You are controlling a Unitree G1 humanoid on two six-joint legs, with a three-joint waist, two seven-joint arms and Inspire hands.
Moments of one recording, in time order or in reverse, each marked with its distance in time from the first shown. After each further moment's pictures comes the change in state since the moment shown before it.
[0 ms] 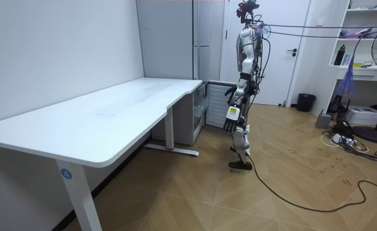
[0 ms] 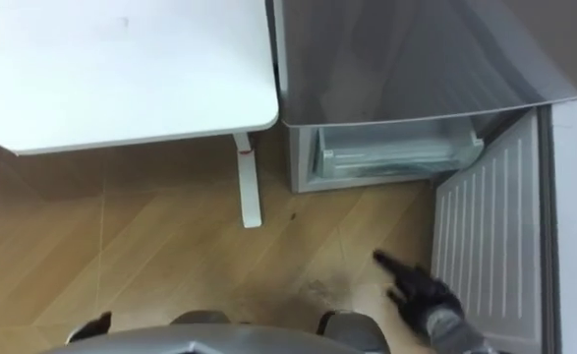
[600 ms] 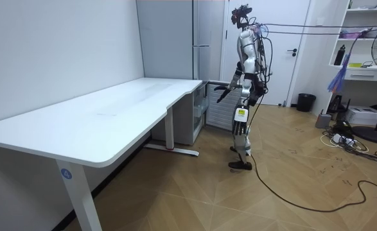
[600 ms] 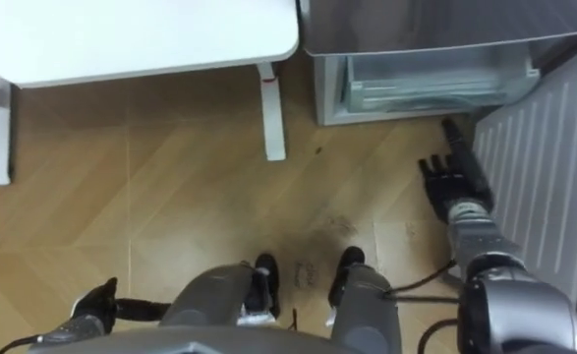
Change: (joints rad) left arm -0.083 0.009 -0.033 0.033 -0.192 -0.010 -0.002; right arm -0.283 -0.085 -0.173 0.022 0.377 0.023 -0.008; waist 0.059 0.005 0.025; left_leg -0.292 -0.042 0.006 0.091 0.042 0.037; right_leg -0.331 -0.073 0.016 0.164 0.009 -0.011
